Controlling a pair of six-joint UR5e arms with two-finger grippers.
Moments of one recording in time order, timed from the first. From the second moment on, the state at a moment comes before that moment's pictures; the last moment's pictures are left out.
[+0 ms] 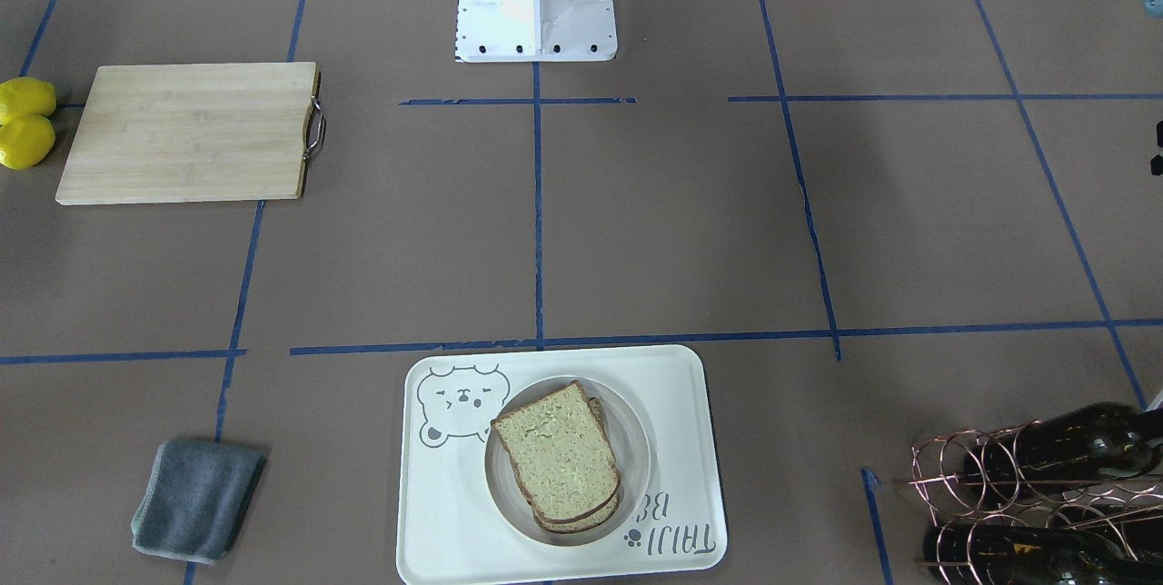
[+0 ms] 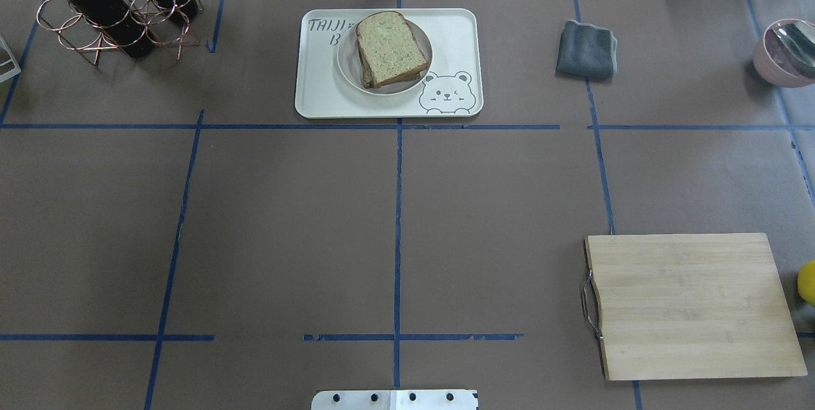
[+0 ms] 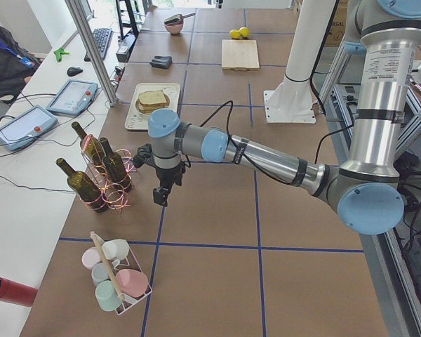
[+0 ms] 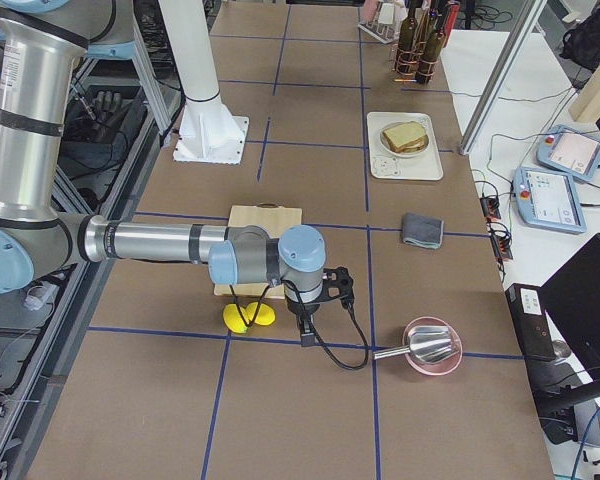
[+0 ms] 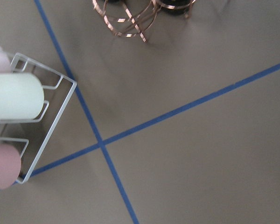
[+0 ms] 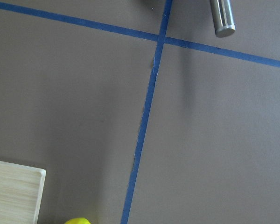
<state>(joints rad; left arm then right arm) -1.46 -1.61 -1.82 -1.45 -2.25 0.17 1.52 -1.81 1.80 -1.47 2.30 -0.08</state>
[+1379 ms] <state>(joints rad) -1.63 -1.36 -1.80 -1.52 -2.36 0.25 1.52 -1.78 1.80 -1.47 2.31 -0.07</state>
